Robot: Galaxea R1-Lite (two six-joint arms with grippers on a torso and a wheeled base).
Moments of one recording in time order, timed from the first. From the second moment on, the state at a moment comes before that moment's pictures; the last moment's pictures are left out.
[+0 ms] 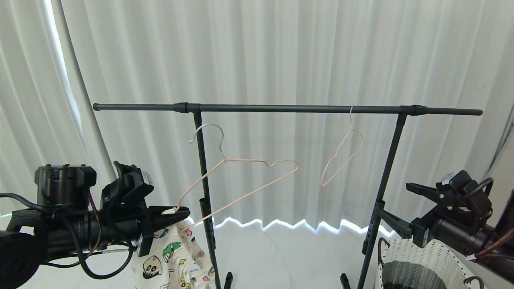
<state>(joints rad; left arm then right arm) 0.00 1.60 -0.48 -0.53 -0.81 0.64 0.32 1.63 -0.15 -1.34 0.23 -0.19</state>
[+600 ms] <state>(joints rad) 0.02 1.50 -0.50 -0.53 -0.79 0.24 0.32 1.58 -0.05 -1.27 0.23 0.14</state>
